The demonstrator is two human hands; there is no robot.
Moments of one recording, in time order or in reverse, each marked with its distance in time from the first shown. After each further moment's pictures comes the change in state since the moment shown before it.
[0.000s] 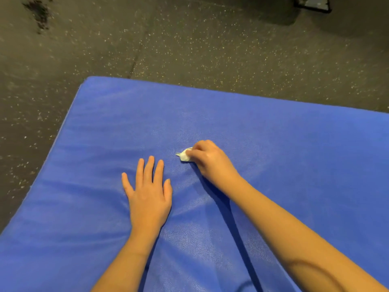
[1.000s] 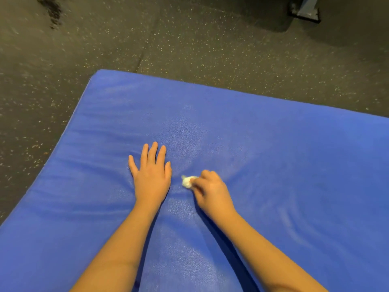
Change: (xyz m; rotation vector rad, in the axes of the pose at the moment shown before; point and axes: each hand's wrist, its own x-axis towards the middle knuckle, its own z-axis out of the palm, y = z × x) left_hand 0.002 -0.001 -0.007 -0.046 -0.075 -0.004; right_hand -0.096 -0.070 0.004 0.015 0.062 0.228
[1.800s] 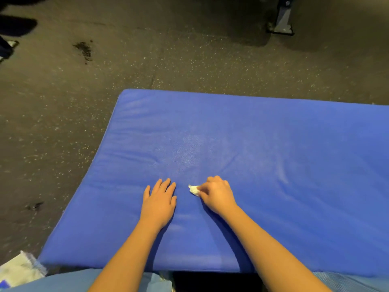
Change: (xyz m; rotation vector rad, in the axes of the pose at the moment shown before) left_hand -0.123 -0.034 -0.081 0.119 -0.520 0.135; right_hand -0.063 -0.058 -0.017 -0.160 -0.319 0.233
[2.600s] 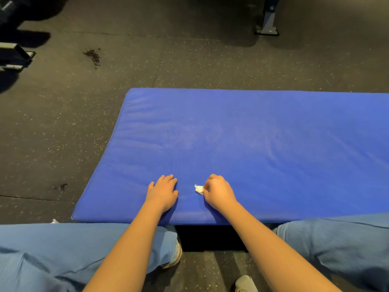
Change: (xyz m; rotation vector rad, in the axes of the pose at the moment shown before) left_hand -0.065 0.005 -0.013 0.006 -0.138 0.026; right_hand -0.090 -0.041 -0.027 0.033 -0.095 0.142
